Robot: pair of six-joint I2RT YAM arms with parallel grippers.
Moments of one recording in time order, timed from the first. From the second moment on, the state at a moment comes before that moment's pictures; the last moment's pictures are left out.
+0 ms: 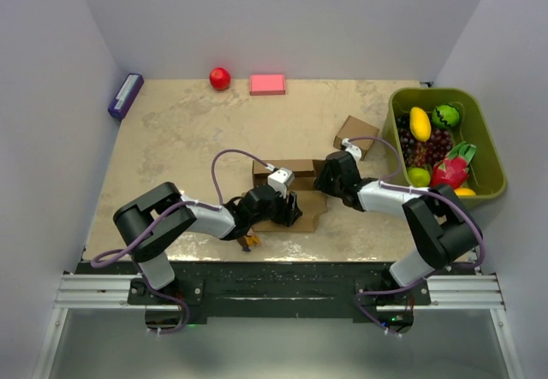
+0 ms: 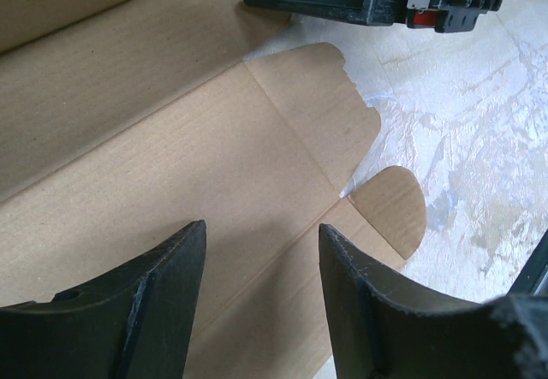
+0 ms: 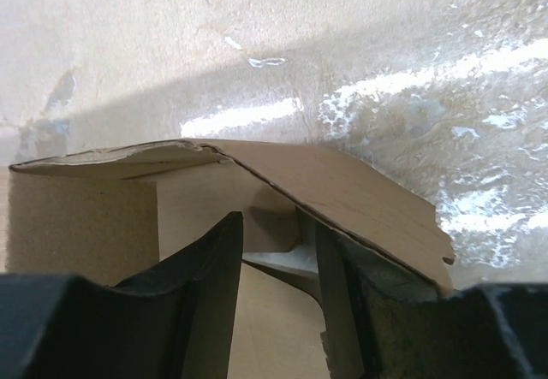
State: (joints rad) left arm -0.94 1.73 0.62 0.59 -0.03 -0.47; right arm 0.50 1.56 0.68 0.10 0.22 0.77
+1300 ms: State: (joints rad) left arm -0.94 1.74 0.63 0.60 -0.03 -0.47; right arm 0.60 1.47 0.56 0.23 0.23 0.76
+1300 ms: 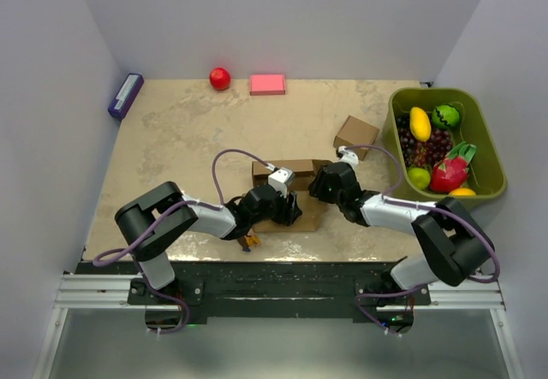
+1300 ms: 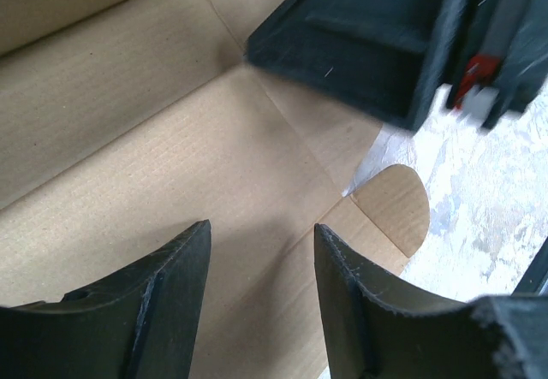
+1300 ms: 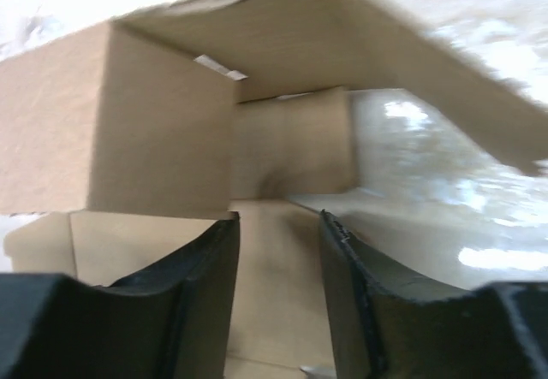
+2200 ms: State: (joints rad) left arm -0.94 1.74 0.63 0.60 -0.03 -0.47; right arm 0.53 1.54 0.56 0.35 0.23 0.73
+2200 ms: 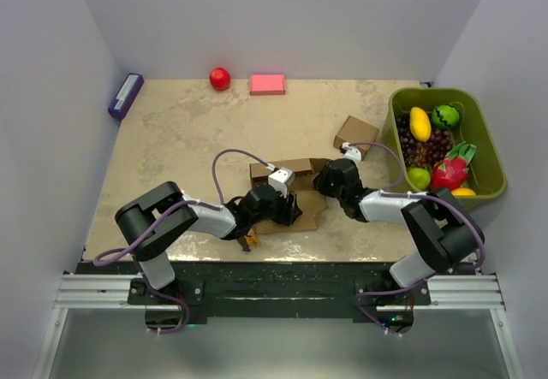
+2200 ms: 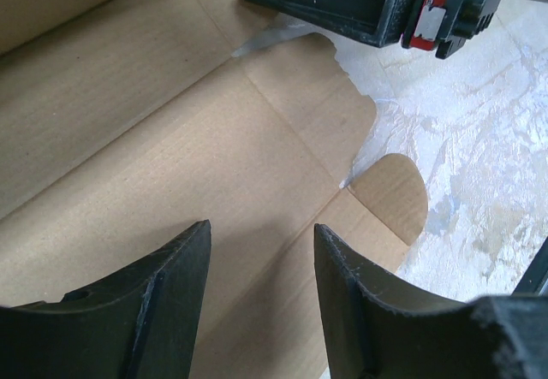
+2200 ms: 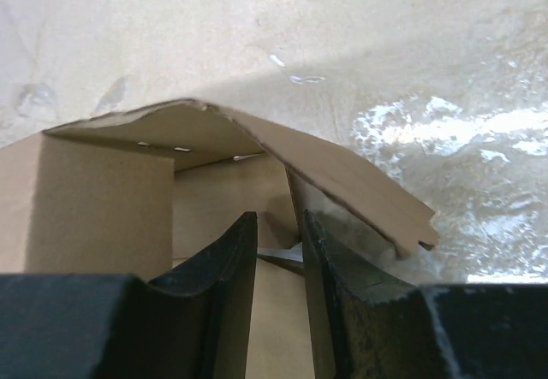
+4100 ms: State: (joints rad) left arm -0.94 1.48 0.81 0.08 -0.01 -0.27; right arm 0.45 1.31 0.59 0.01 0.24 0.49
